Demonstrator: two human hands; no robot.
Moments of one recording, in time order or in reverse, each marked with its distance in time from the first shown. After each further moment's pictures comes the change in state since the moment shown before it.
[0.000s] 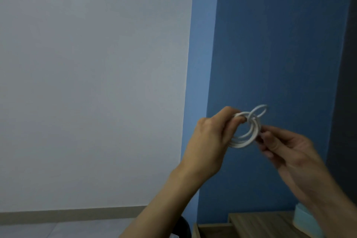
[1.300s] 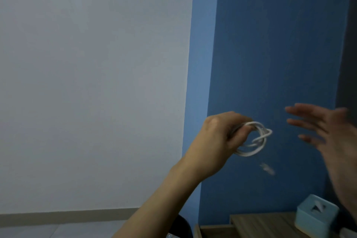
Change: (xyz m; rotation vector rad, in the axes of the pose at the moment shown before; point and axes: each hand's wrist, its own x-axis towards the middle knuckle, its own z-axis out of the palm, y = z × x) left_hand 0.007 0.004 -0.002 0.005 -0.116 0.095; right_hand -0.004 -0.030 -0.033 -0.255 0.045 -0.151
